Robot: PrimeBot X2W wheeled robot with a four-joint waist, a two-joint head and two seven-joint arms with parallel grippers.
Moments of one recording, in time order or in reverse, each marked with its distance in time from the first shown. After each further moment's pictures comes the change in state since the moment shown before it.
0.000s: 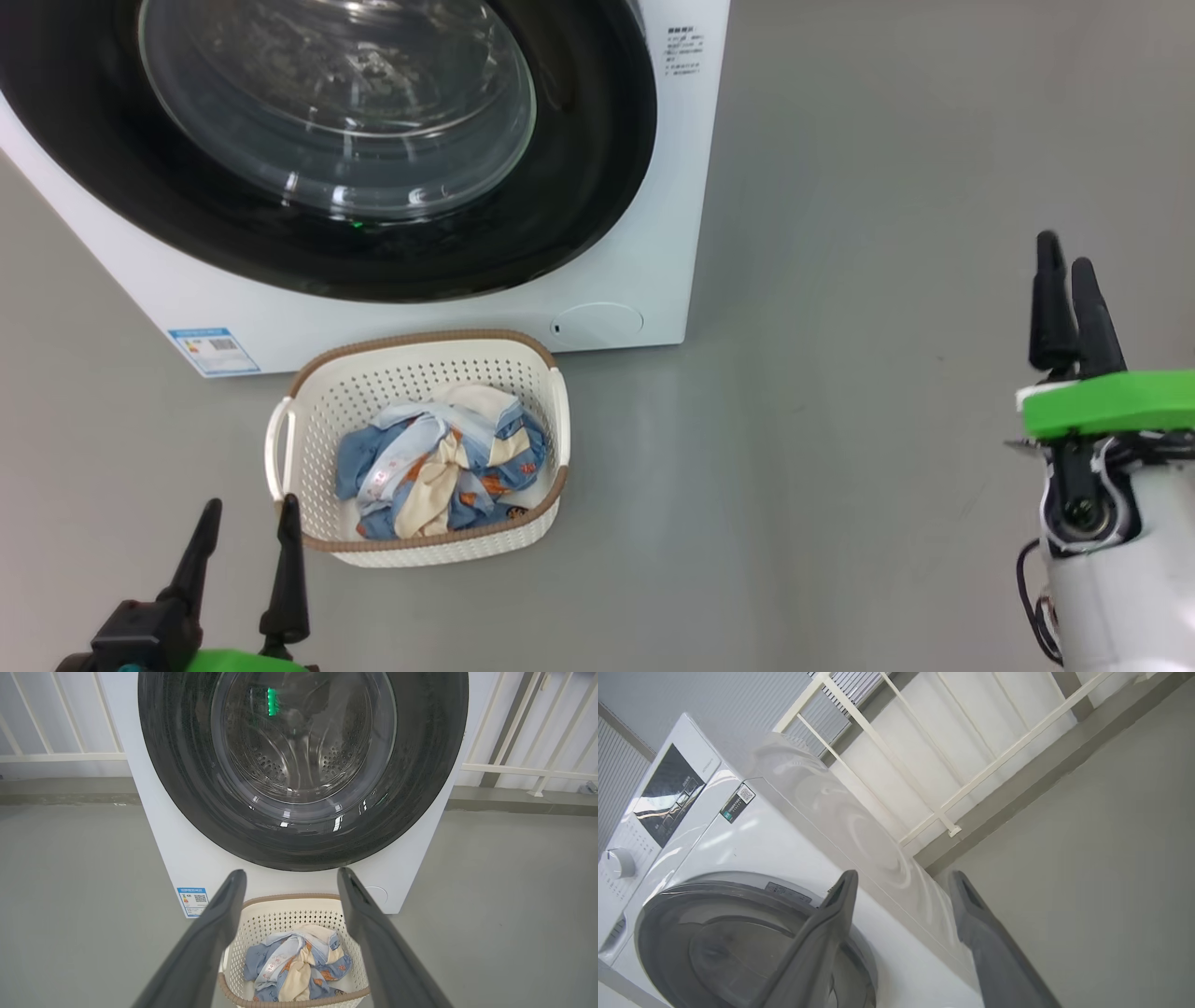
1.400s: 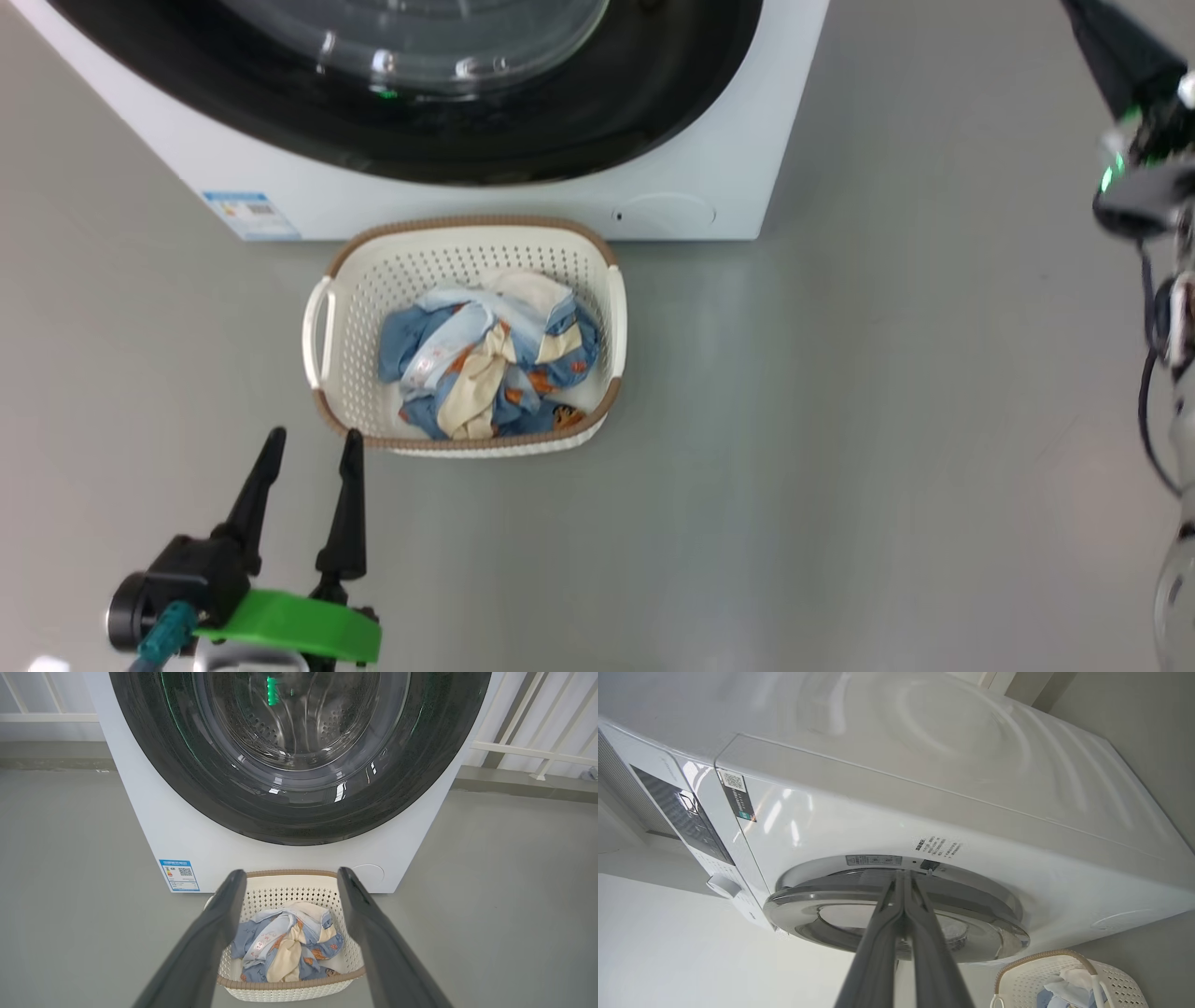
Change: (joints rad) left arm -0.093 -0.015 -0.112 -0.016 -0.040 0.000 0.000; right arm -0.591 -0.109 -0.142 0.348 0.546 0.000 0.765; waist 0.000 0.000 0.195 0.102
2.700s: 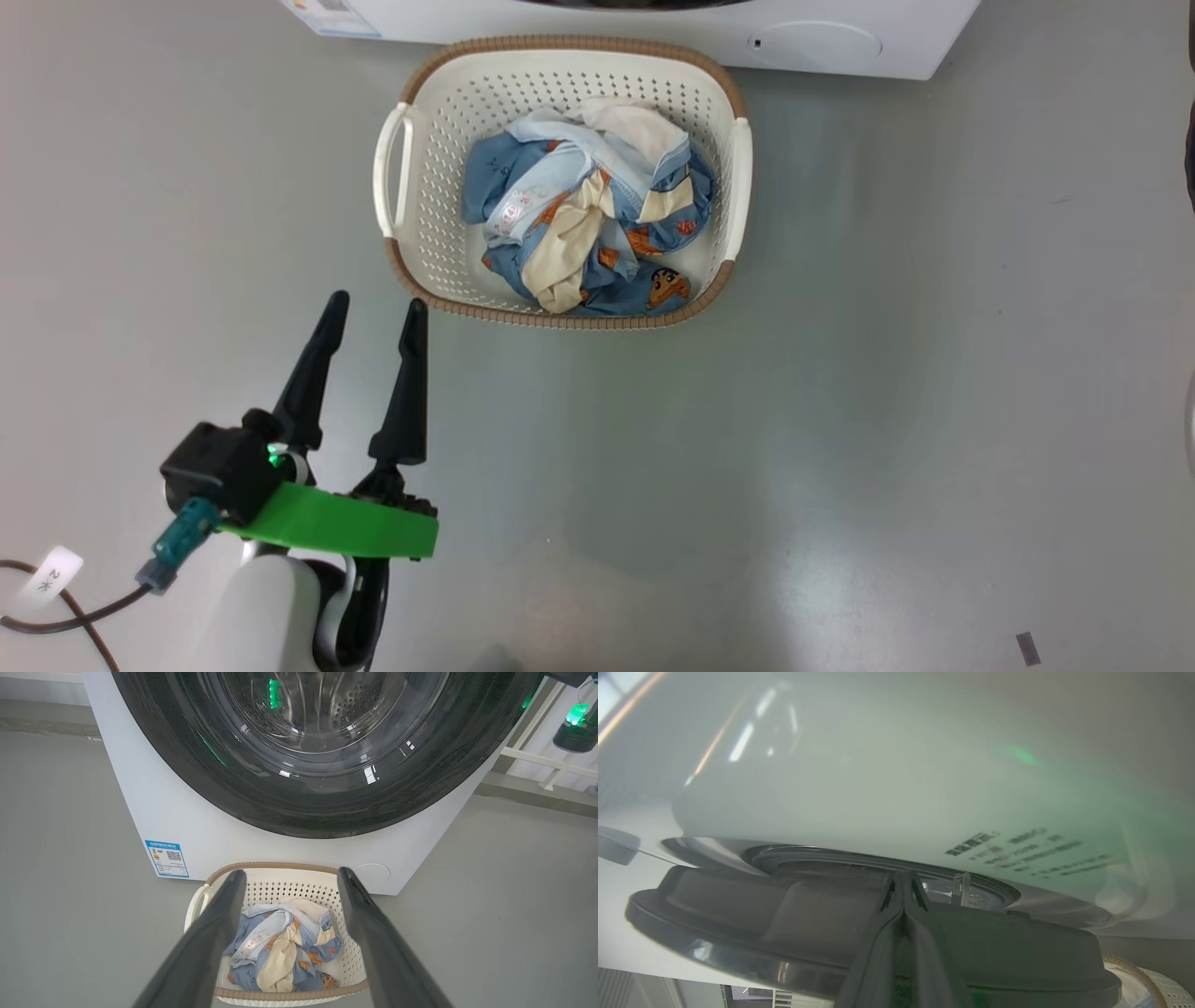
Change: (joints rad) left arm -0.186 -0.006 -0.142 -0.053 -0.154 0.000 -0.003; right arm -0.498 0.083 -0.034 0.185 -0.329 0.000 0.104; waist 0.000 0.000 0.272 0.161
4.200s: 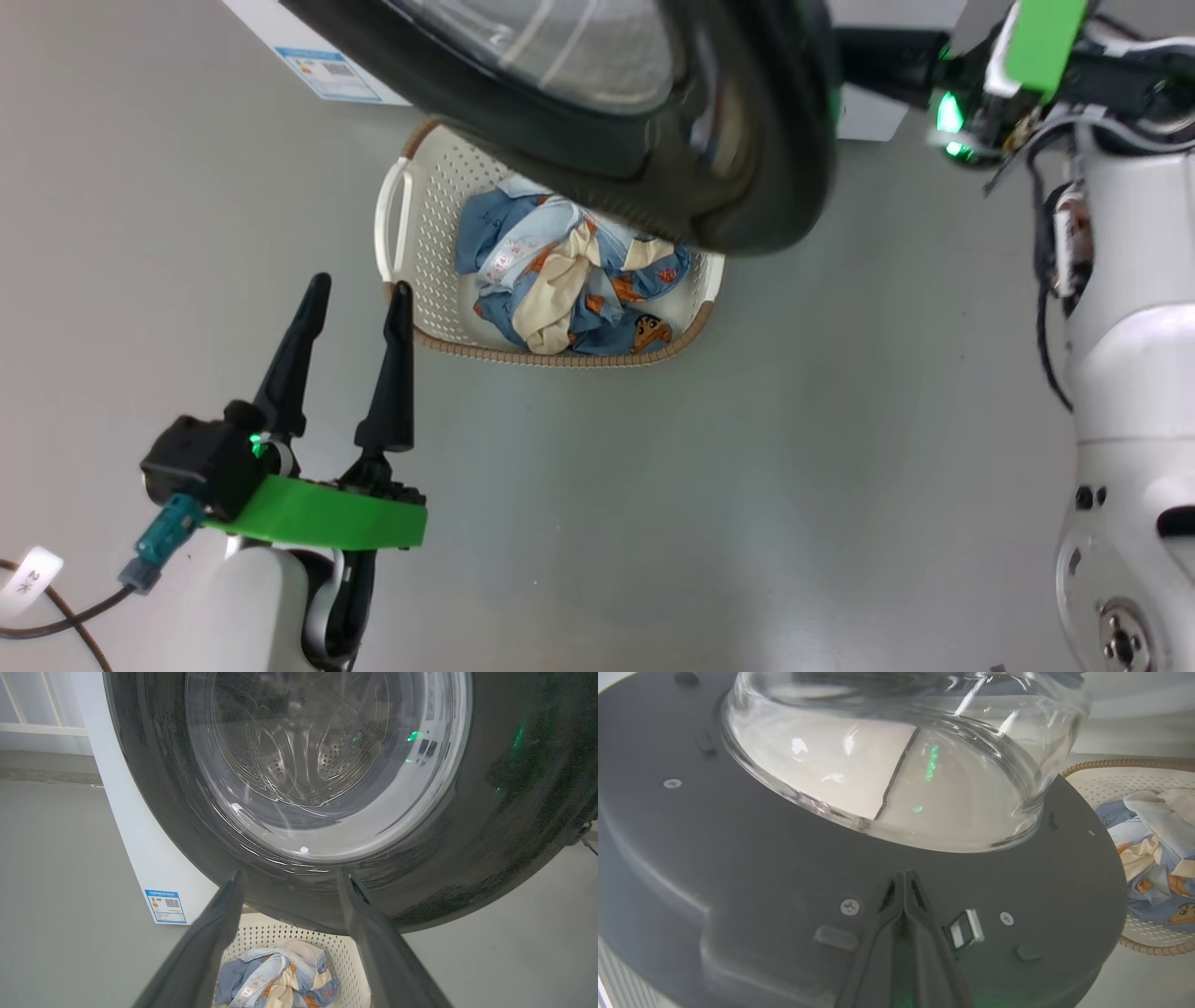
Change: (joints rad) left arm -0.008 -0.001 0.025 -0.031 0.029 0.000 0.000; right arm 0.388 0.082 0.167 -0.356 0.228 0.000 0.594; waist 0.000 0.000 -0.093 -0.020
